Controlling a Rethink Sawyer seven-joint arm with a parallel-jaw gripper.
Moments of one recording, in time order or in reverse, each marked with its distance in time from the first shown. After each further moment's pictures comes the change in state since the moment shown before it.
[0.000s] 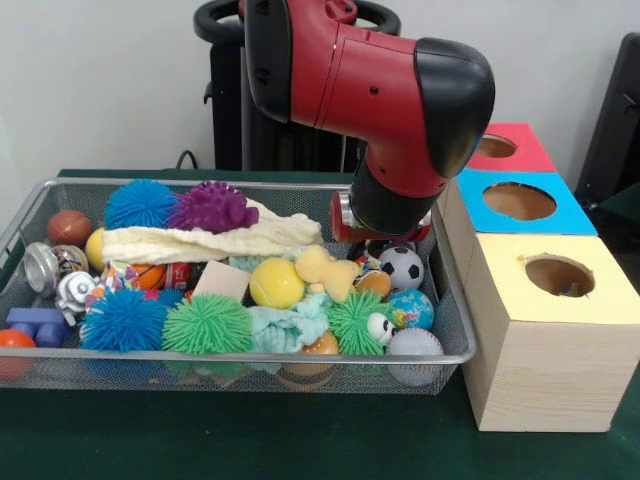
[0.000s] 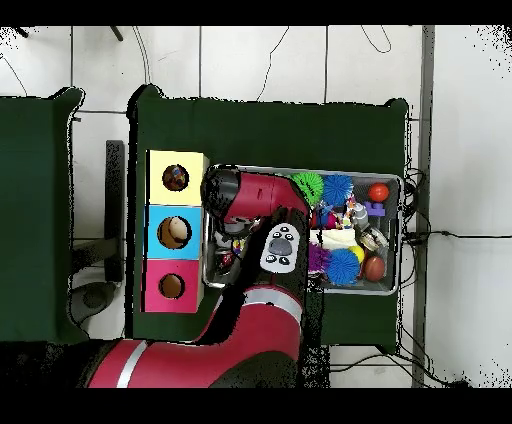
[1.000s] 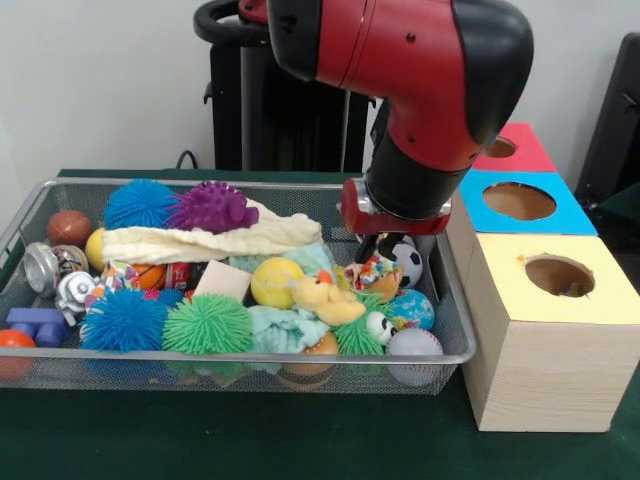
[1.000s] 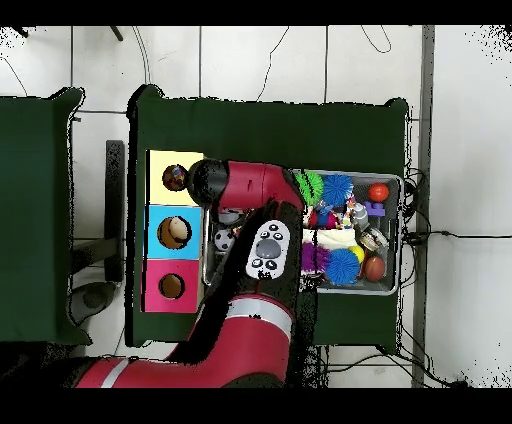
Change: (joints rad) arm 0.035 -0.050 -0.027 -0.047 -0.022 -0.030 0.000
